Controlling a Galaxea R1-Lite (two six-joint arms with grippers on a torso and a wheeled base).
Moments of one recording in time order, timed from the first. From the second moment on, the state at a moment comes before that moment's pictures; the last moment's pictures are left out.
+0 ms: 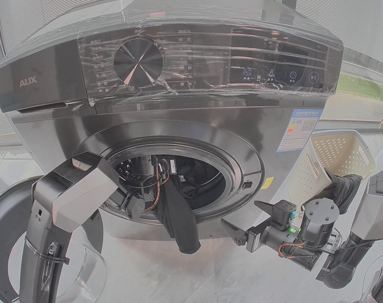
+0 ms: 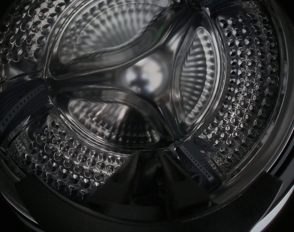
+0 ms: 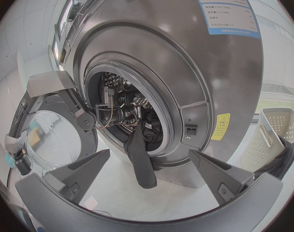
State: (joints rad) left arm -0.43 2.53 -1.41 -1.03 0.25 -0.11; right arm 0.74 2.02 -0.29 -1.54 -0.15 0.12
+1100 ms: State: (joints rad) left arm -0.51 2.49 -1.10 -1.00 0.20 -0.12; right arm 0.74 2.02 -0.29 -1.54 -0.15 0.12
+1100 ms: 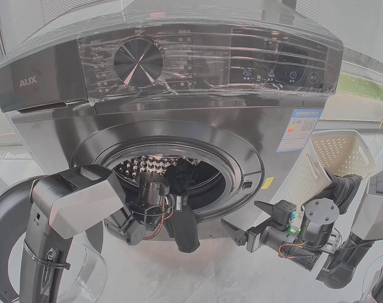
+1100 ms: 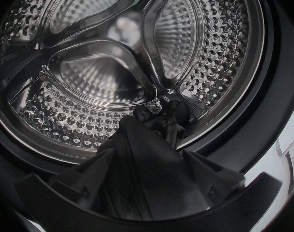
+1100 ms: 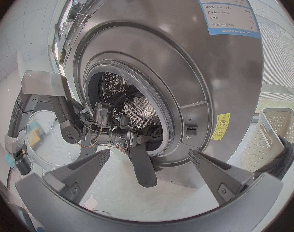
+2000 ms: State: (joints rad) left arm -0.47 2.51 -1.36 -1.05 0.25 -0.14; right arm 0.74 2.01 -0.29 -1.54 -0.15 0.12
